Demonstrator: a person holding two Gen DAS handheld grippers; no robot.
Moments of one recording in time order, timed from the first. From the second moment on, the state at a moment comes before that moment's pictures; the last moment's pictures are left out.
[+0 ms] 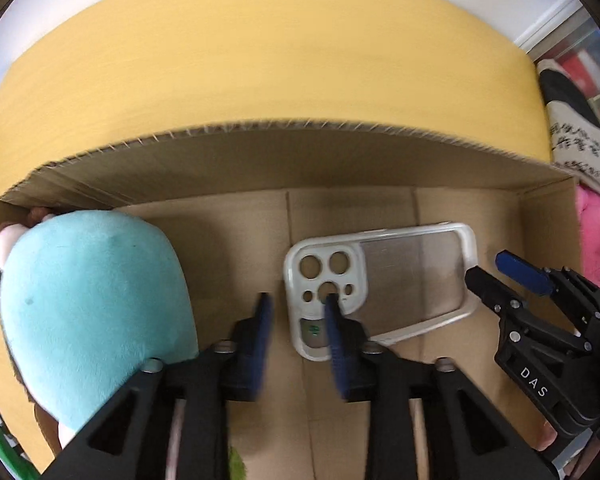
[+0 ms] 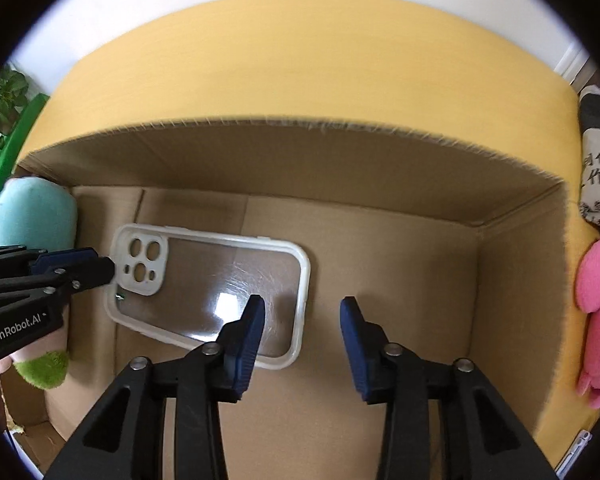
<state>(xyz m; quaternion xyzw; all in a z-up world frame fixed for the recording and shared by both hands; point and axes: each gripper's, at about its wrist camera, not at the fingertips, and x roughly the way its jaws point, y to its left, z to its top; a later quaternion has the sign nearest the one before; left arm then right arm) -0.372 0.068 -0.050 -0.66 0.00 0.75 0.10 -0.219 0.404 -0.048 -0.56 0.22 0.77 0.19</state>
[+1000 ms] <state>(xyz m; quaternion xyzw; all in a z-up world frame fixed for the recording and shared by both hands) -0.109 0.035 0.234 -0.41 -0.01 0.90 0.13 -0.032 0.275 0.217 -0.44 0.16 0.85 0.24</state>
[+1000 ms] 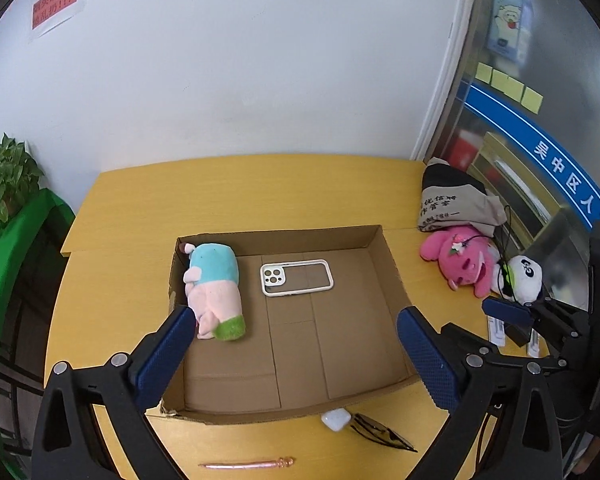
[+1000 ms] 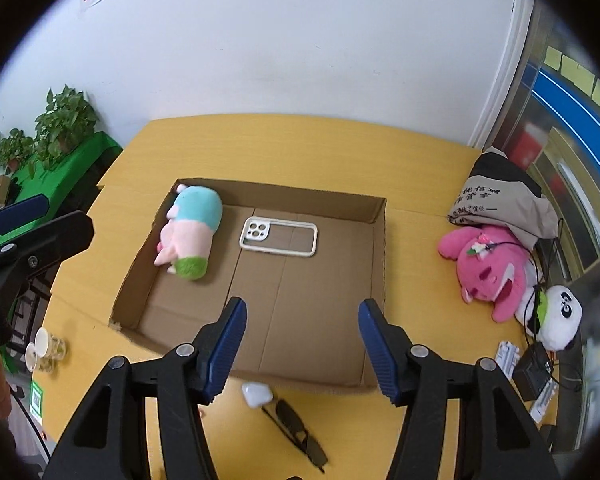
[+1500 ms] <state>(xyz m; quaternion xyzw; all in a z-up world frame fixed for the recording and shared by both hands) -0.067 0.050 0.244 -0.41 -0.02 0.90 0.14 0.008 0.251 0.225 -0.44 0.15 0.86 0.22</state>
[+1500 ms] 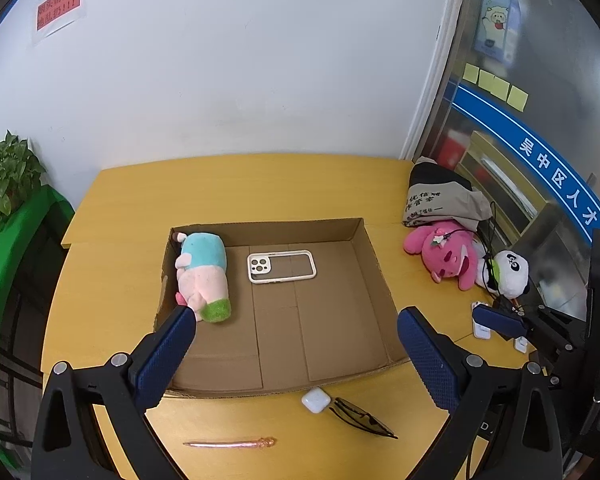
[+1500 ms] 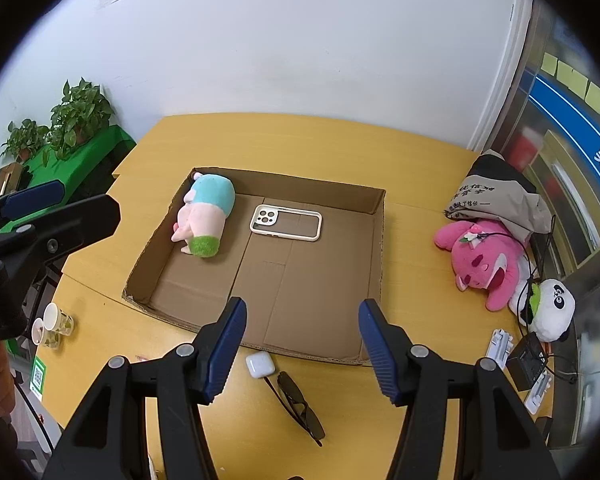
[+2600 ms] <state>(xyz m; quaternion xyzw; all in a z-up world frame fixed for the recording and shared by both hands) -0.065 0.107 -0.023 -0.71 -0.13 0.68 0.13 0.073 0.209 -0.070 -0.60 0.07 0.79 0.05</state>
